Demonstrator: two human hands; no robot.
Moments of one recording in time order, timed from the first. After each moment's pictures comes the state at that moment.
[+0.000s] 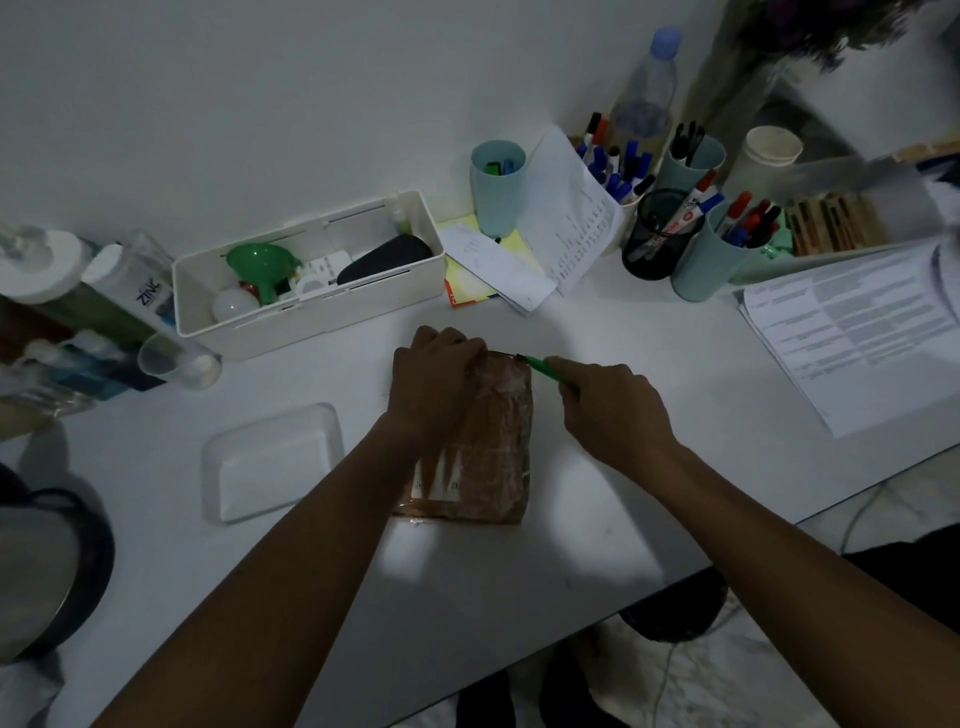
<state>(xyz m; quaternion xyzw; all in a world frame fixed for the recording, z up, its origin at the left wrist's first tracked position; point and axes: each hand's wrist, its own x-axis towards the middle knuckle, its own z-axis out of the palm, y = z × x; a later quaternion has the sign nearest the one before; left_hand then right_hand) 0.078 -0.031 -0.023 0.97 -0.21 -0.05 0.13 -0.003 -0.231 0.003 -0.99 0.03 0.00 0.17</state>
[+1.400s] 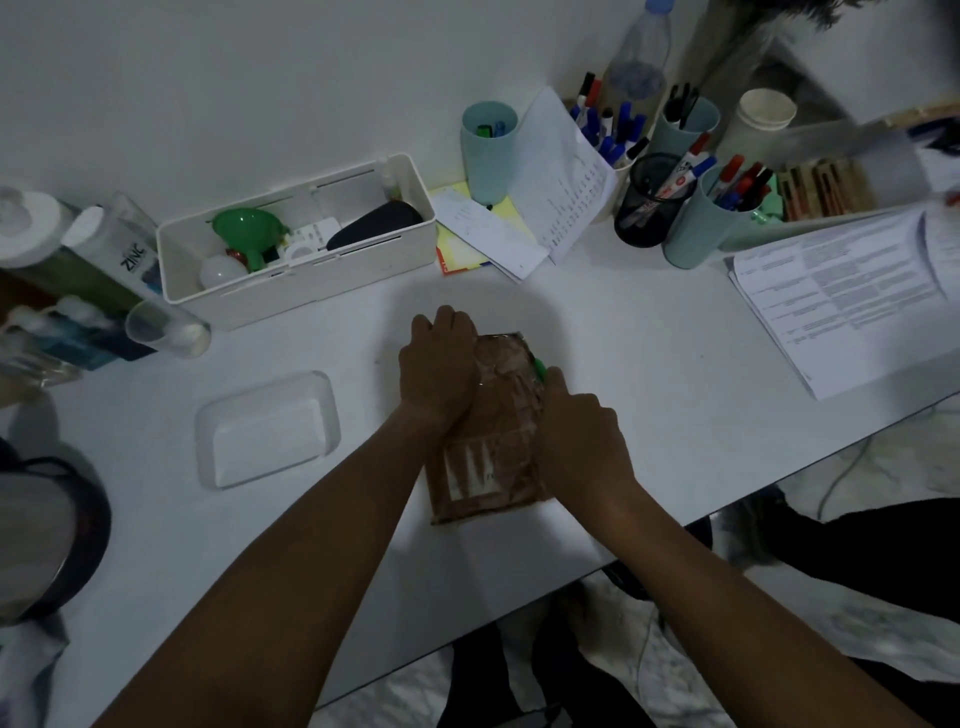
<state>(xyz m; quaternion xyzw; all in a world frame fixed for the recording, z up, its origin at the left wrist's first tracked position) 0.051 -0.050 -0.039 0.98 -0.13 0.00 0.13 -0.062 -0.178 0.015 -0.97 0.12 0.11 0.20</state>
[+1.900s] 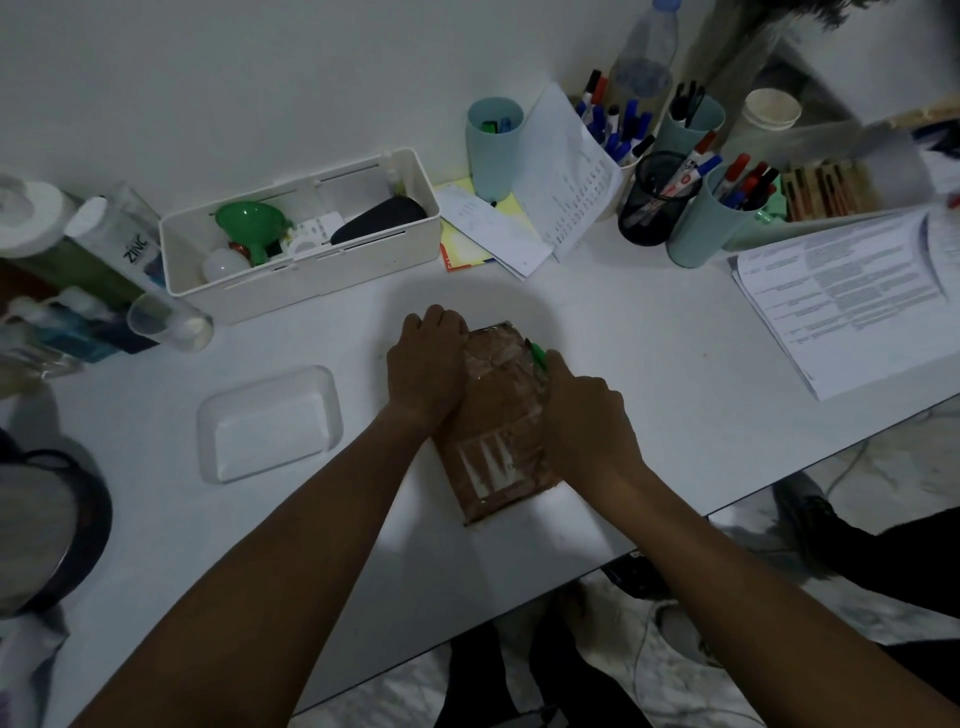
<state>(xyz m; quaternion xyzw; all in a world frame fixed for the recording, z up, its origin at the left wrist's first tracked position) 0.052 -0.032 -0.044 0.98 -0.13 0.03 0.16 -0.052 -0.184 0.022 -0.97 0.09 0.10 0.21</state>
